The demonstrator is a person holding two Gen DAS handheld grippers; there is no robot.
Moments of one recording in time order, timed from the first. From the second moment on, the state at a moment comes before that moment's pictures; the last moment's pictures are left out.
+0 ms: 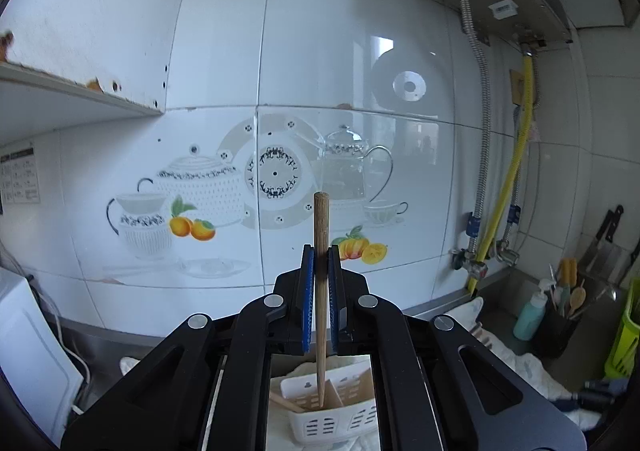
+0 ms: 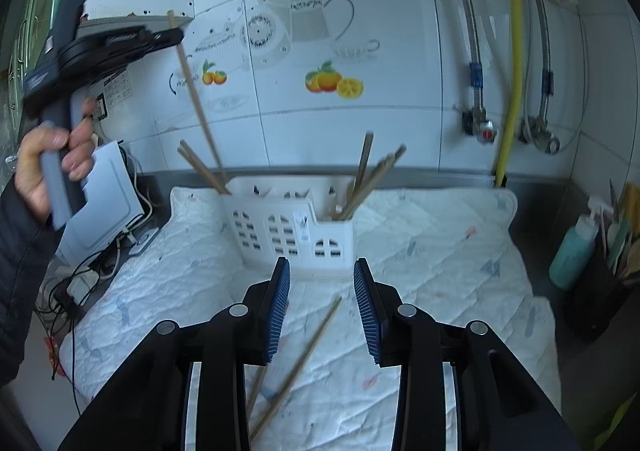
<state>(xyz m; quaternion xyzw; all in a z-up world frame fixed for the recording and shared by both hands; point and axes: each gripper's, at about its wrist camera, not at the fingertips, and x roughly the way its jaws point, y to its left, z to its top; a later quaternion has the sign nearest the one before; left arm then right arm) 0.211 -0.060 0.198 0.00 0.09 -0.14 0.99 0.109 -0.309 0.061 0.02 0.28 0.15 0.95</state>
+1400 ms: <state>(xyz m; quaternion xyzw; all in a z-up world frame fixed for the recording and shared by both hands) 0.150 -0.007 0.090 -0.05 0.20 -0.11 0.97 0.061 -0.249 -0.087 0.07 0.41 0.13 0.90</state>
